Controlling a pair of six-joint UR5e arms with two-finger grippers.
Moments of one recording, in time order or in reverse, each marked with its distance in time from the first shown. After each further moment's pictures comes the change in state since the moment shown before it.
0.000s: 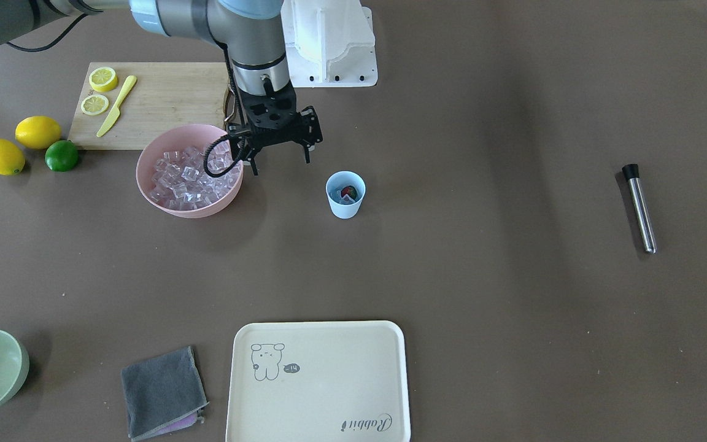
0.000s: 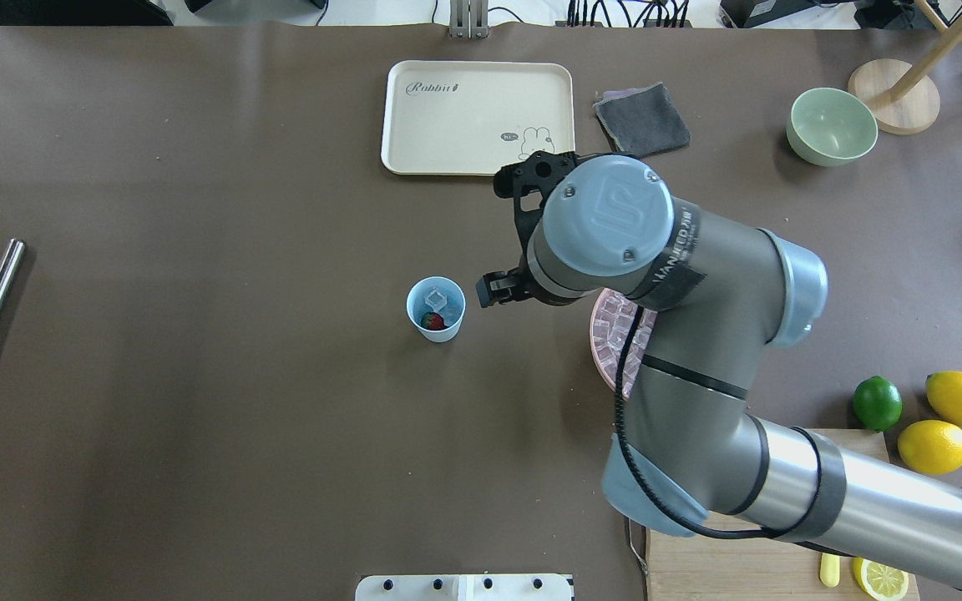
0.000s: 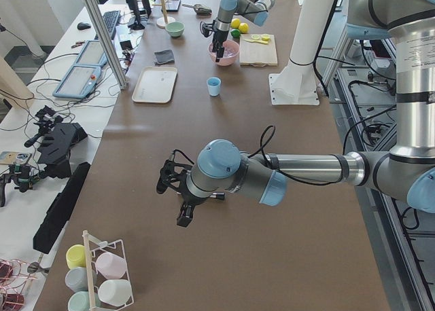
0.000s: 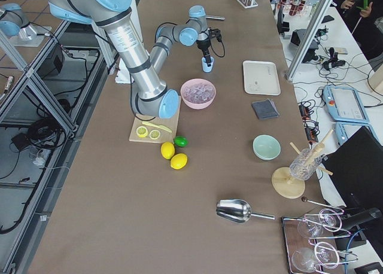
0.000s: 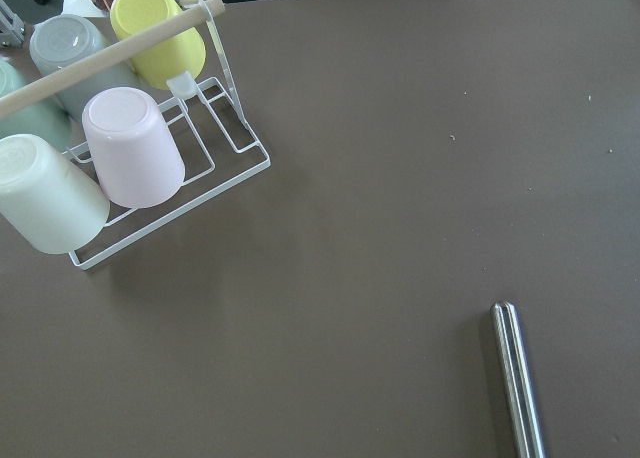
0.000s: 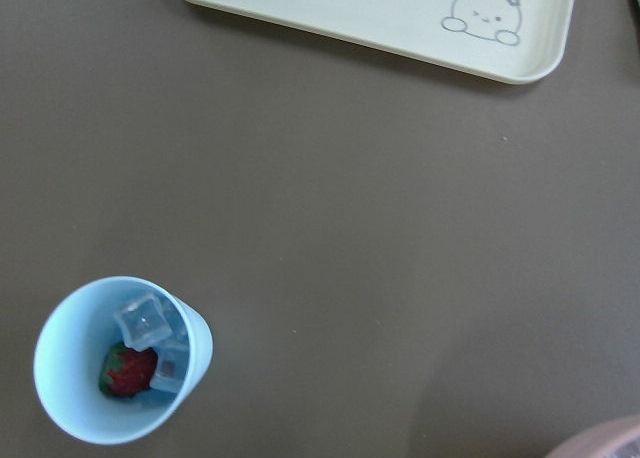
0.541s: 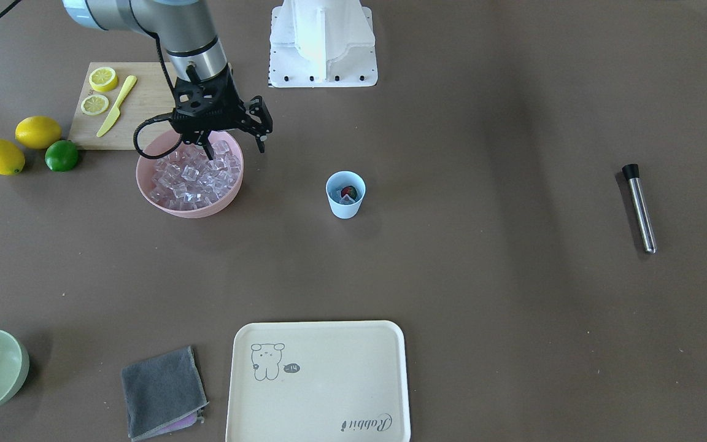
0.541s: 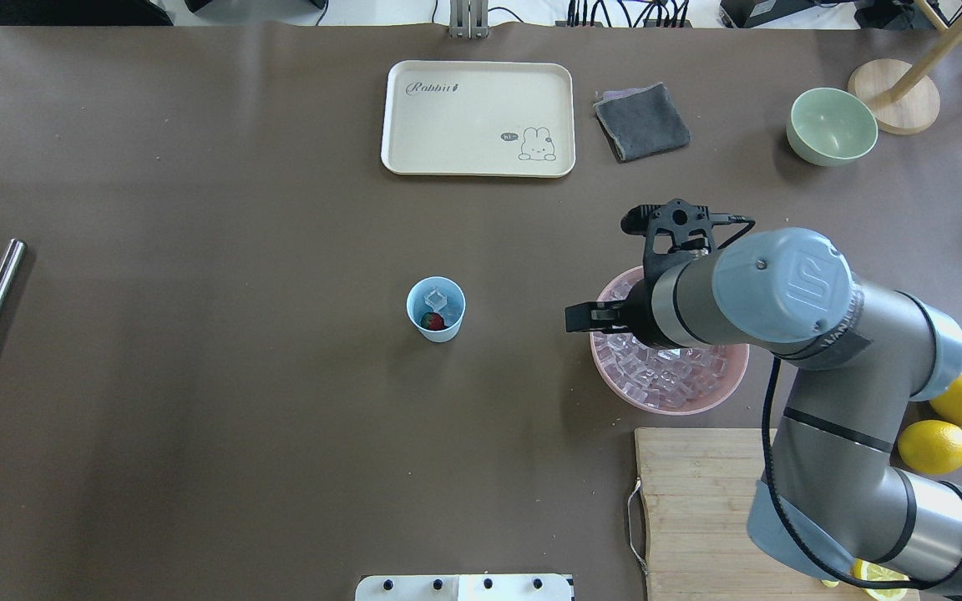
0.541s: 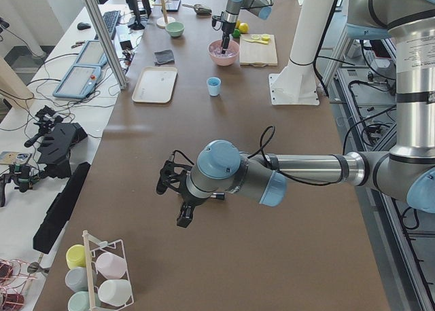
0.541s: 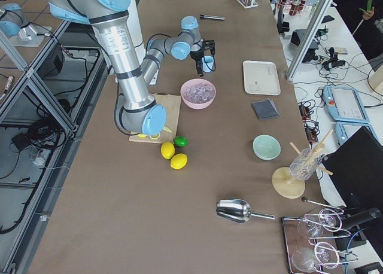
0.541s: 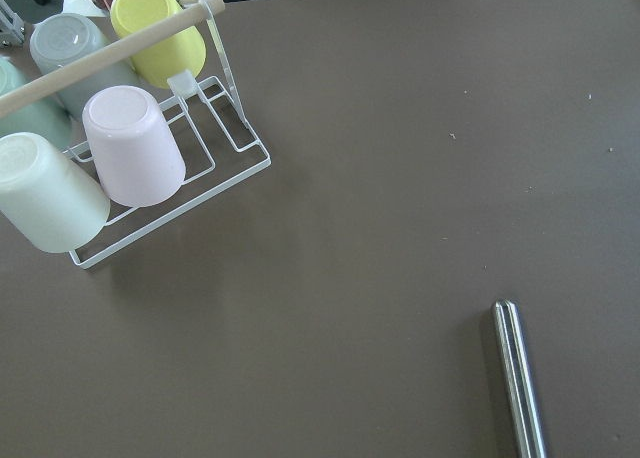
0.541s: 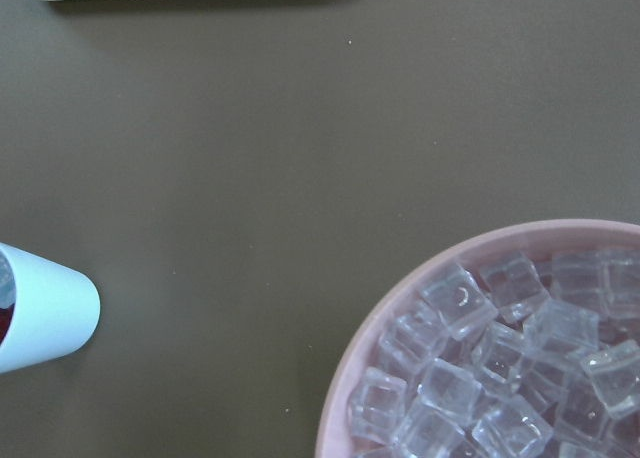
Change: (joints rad) left arm 0.000 -0.002 0.005 -0.001 0.001 0.000; right arm -0.008 -0.337 0.106 0.369 0.029 0.219
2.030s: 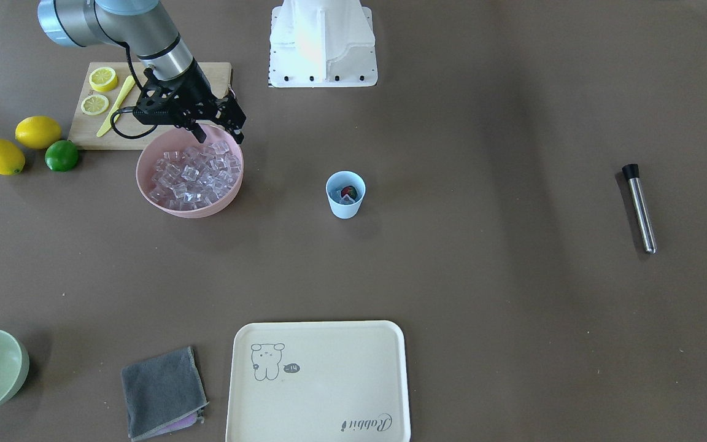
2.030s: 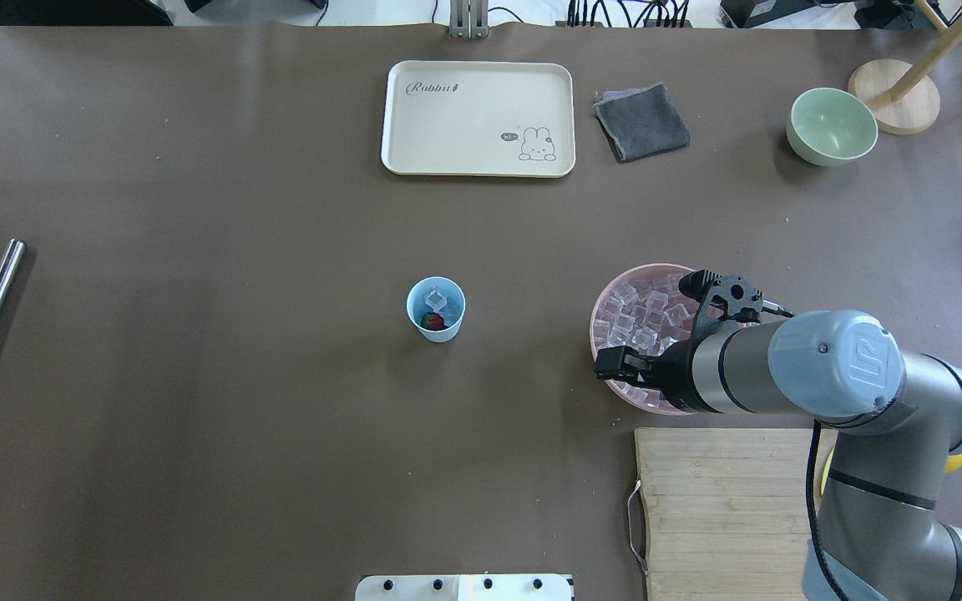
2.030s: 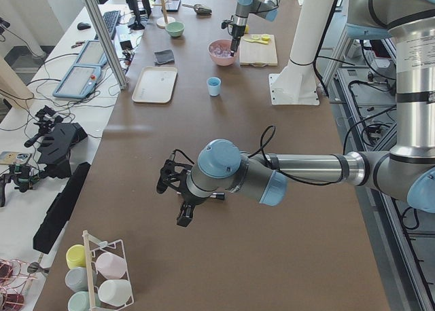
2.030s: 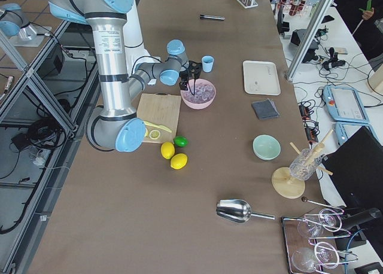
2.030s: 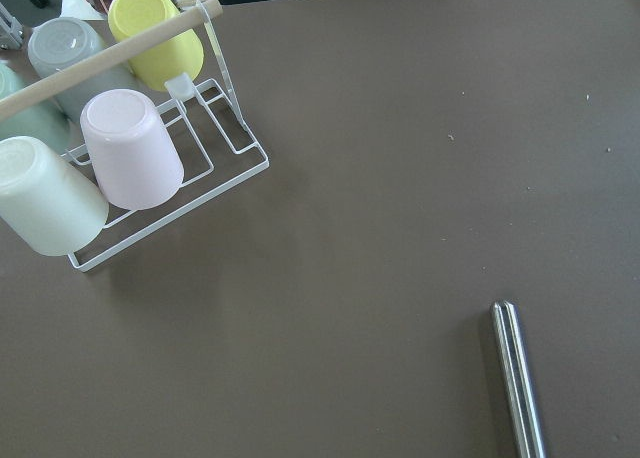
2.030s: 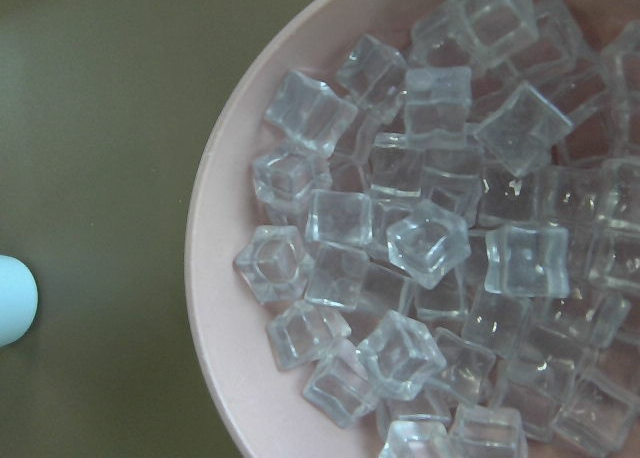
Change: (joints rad) left arm 0.001 0.003 -0.004 -0.003 0.000 0.001; right arm -0.090 -0.123 0.007 0.155 -0.007 0.378
